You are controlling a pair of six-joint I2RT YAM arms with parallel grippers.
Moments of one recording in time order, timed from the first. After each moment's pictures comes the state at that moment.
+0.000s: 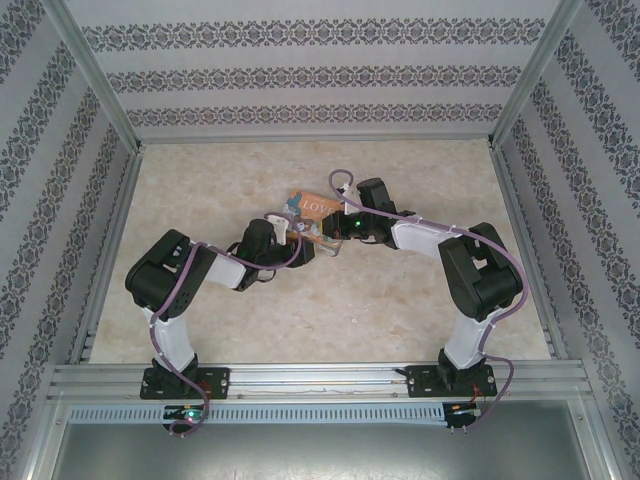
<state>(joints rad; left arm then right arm) -0.47 1.86 0.67 0.66 0.40 -0.56 0.45 1.81 1.03 0.03 -0.61 0.50</state>
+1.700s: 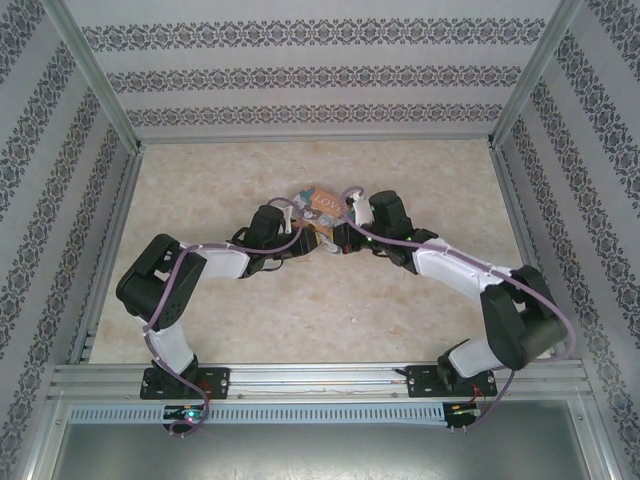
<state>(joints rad) -0.50 1.77 0.82 0.34 0.39 -0.76 0.52 1.45 0.81 -0.01 -0.42 0.37</state>
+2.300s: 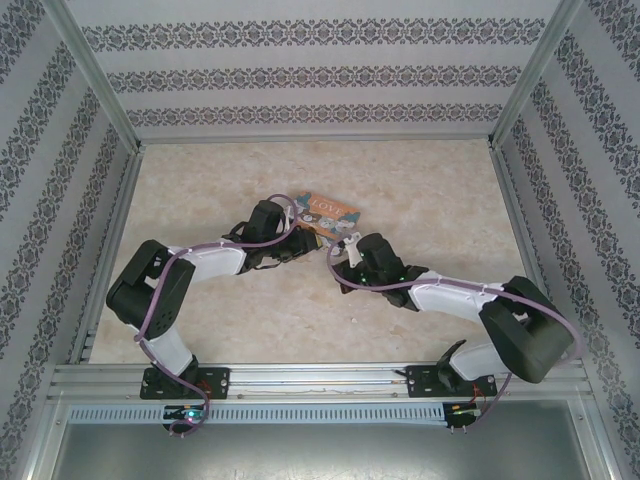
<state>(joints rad) -0.50 1.70 0.86 0.16 0.47 -0.90 0.71 1.41 0.56 0.15 -0.15 0.31</state>
